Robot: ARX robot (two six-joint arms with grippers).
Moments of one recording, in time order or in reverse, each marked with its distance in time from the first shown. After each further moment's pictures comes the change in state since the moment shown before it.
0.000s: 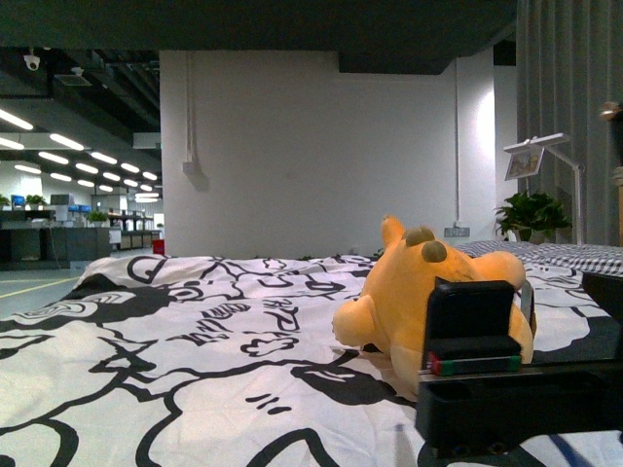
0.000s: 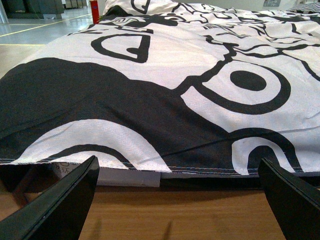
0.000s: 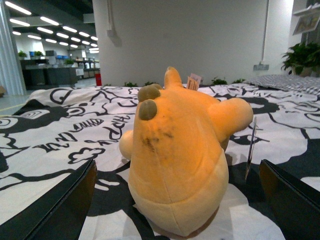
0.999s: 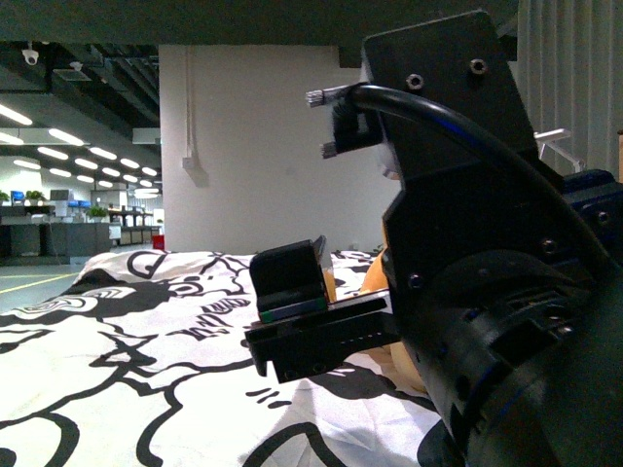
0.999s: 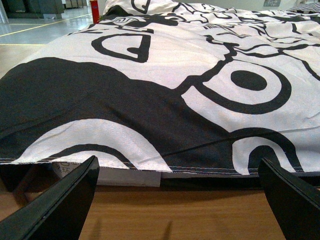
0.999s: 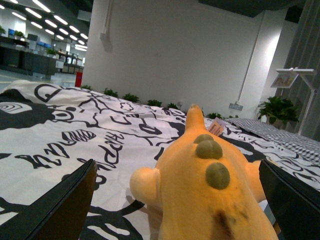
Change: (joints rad) left arm 0.000 0.000 0.000 0.000 0.000 0.000; right arm 0.111 0.218 0.269 0.052 0.096 -0.328
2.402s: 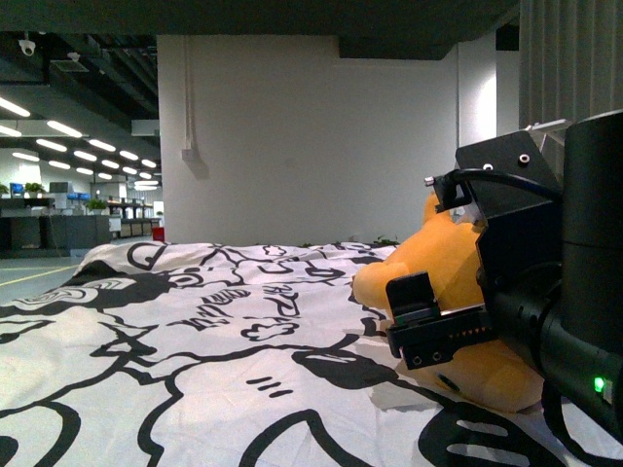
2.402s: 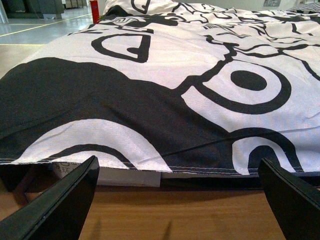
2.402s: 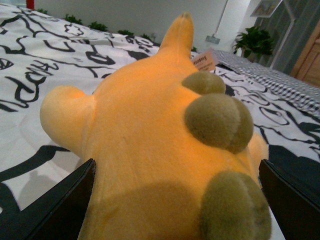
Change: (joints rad) left arm 0.000 0.000 0.000 0.000 0.000 0.000; right arm -0.262 0.008 0.127 -0.478 -0.045 0.199
